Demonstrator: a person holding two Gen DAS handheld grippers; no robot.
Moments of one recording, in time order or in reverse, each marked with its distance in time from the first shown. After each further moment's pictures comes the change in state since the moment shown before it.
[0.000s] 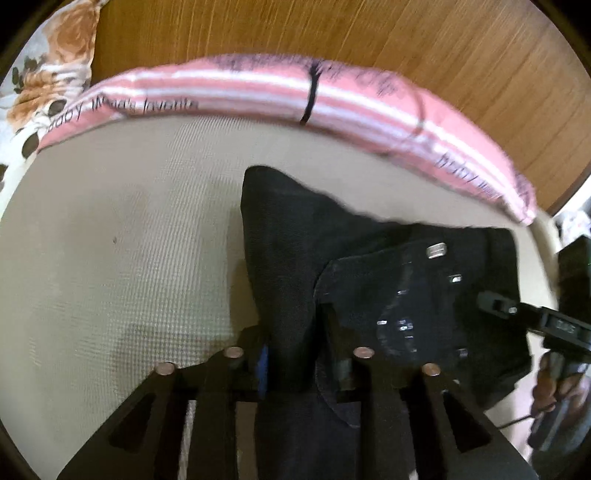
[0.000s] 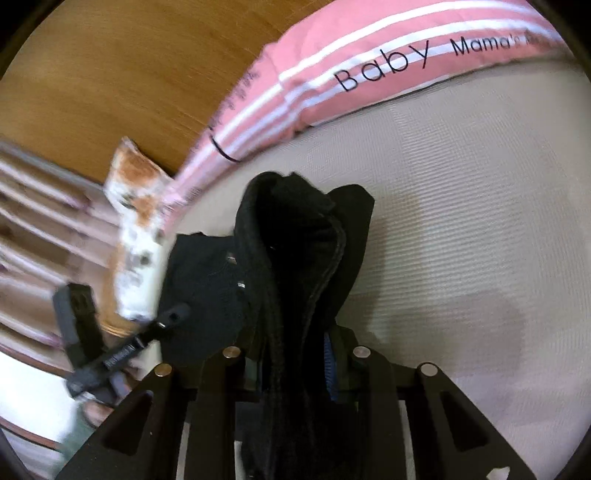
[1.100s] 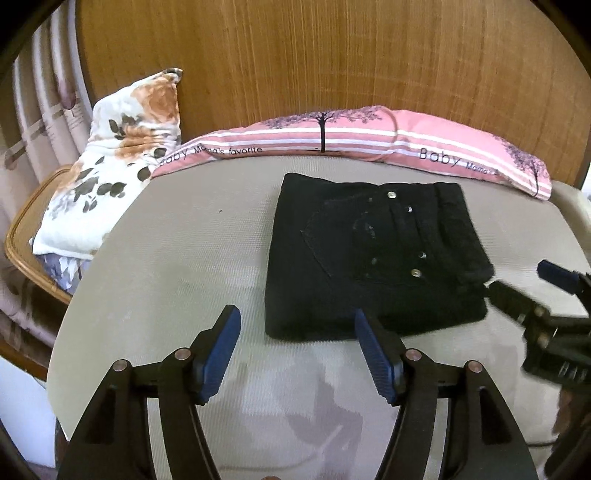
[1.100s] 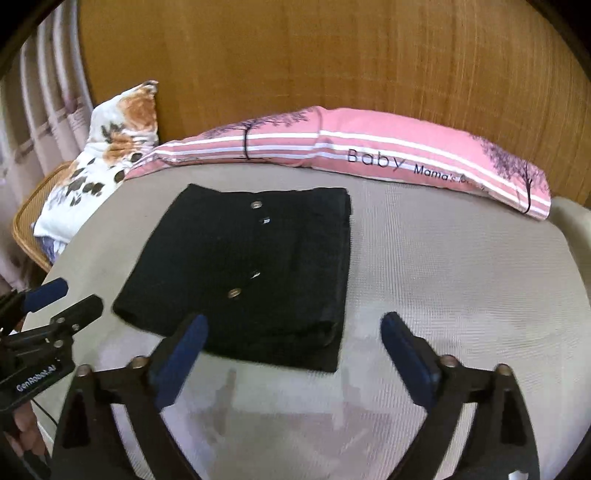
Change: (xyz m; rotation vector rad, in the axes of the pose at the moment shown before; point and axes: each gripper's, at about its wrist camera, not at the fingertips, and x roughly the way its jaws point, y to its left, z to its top) left arm -0.140 -0.081 -0.137 0.051 -0.232 0.329; right arm -0.106 0.099 -0.133 -0.368 -0.241 -0.384
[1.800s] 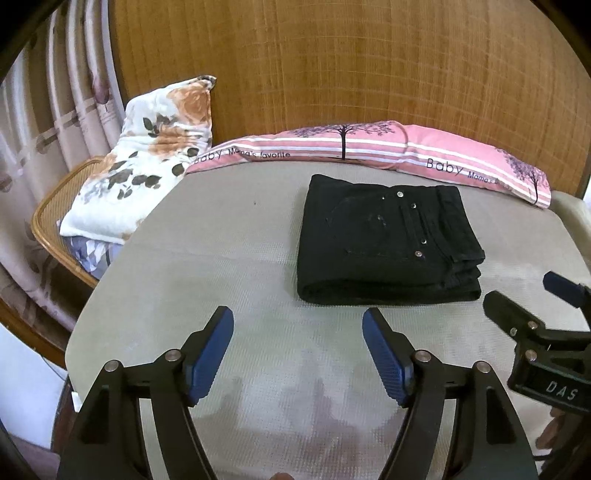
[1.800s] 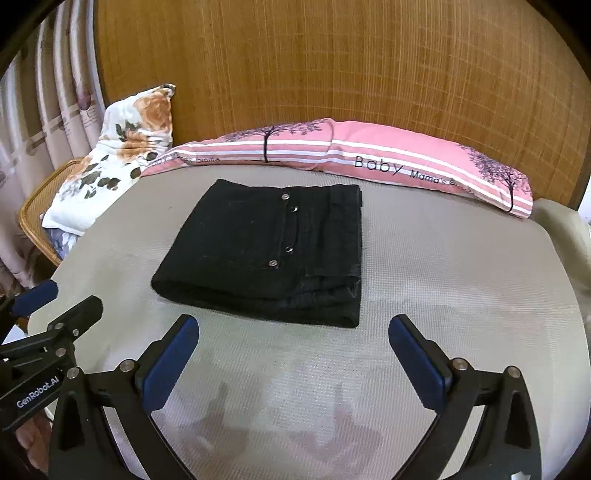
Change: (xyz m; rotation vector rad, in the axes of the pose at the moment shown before) left arm -0.055 0.017 -0.039 -0.053 -0.041 0.050; right arm -0.042 0.036 -0.028 -0.009 -0.028 -0.031
